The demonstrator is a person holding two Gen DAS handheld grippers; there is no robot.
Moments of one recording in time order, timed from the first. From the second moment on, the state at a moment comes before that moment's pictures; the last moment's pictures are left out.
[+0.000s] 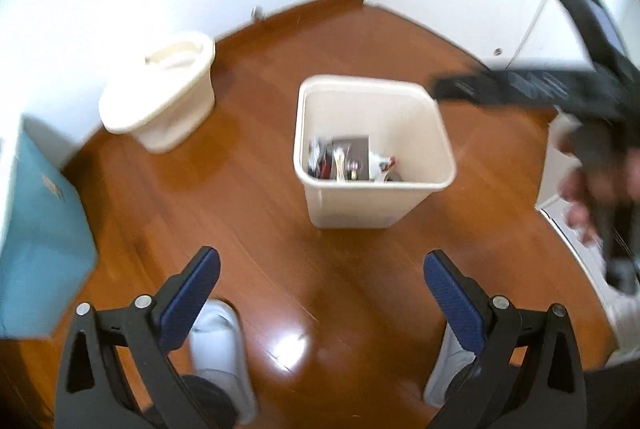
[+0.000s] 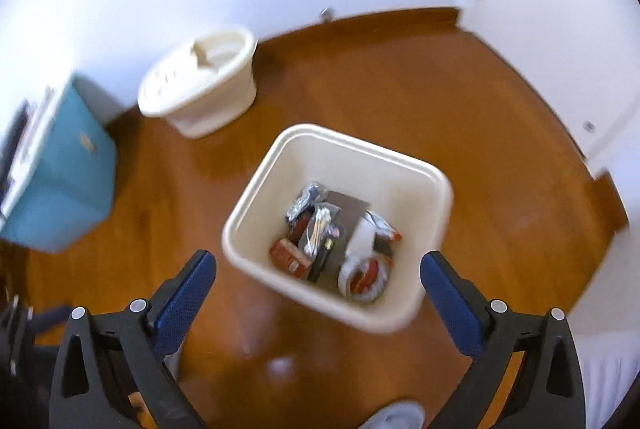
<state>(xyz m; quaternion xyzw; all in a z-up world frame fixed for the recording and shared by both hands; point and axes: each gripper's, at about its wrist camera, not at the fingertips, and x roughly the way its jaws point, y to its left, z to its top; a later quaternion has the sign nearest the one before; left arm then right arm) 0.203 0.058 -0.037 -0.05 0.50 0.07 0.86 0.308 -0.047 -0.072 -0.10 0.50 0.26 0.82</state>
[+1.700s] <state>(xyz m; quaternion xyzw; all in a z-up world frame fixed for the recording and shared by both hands) -0.001 0.031 0.025 -0.05 0.39 0.07 0.92 -0.033 -0.152 0.006 -0.09 0.35 0.23 0.91</state>
